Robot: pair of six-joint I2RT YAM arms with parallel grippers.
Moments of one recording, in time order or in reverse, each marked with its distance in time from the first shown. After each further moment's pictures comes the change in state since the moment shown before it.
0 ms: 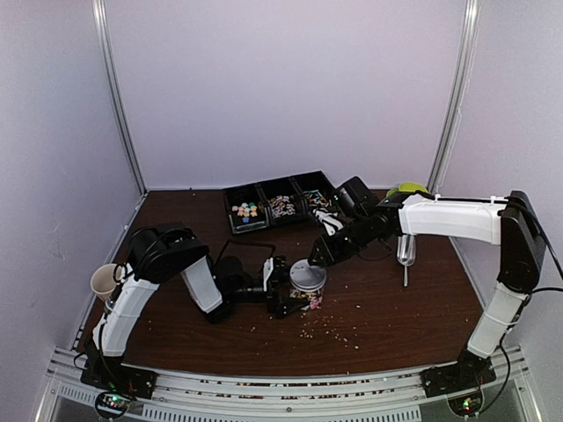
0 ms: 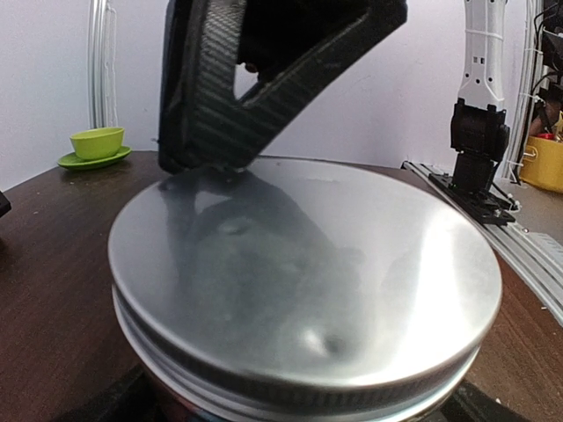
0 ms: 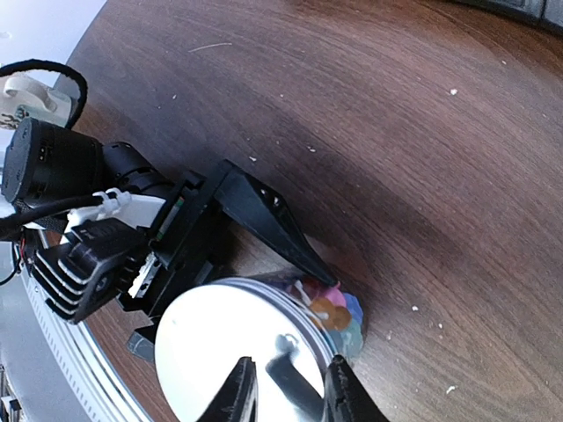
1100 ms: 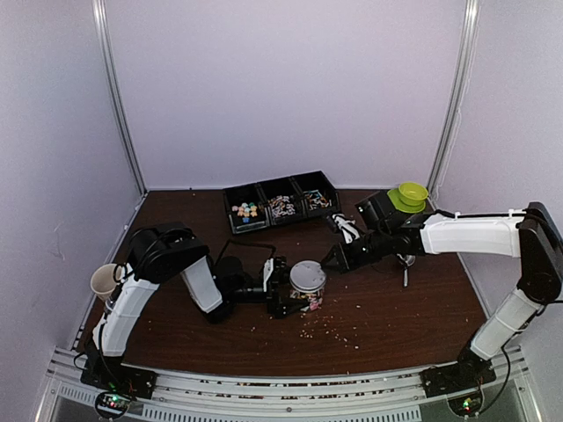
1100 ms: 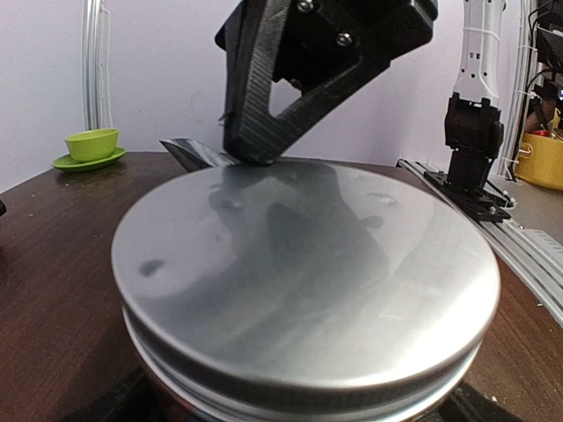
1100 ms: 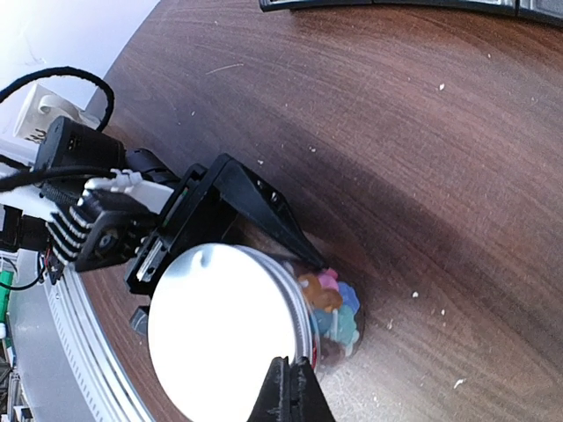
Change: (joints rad) left arm 0.000 0.000 0.000 -0.003 0.005 0.000; right arm -0.044 -0.138 -0.272 0.254 -0.085 0.051
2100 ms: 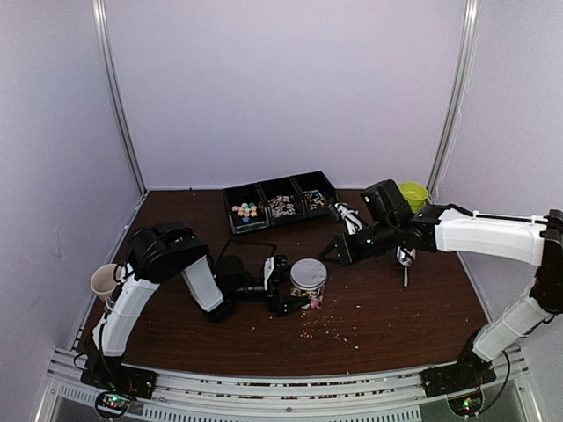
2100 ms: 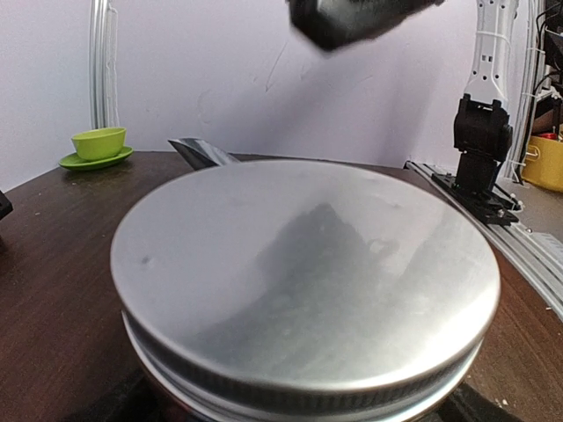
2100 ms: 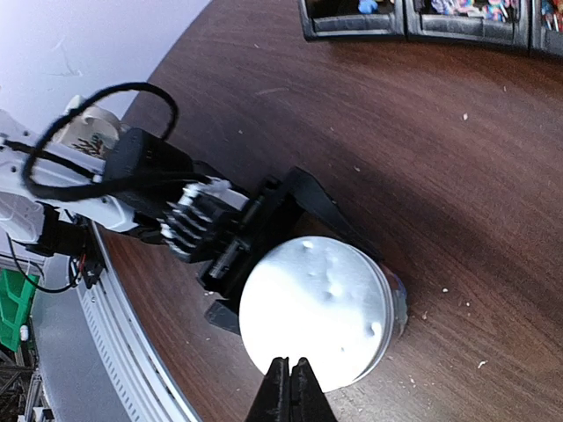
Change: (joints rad) left arm 0.003 0.003 0.015 -0.012 -0.013 0.000; right arm 0.033 -0.123 0.039 -0.059 0.003 0.060
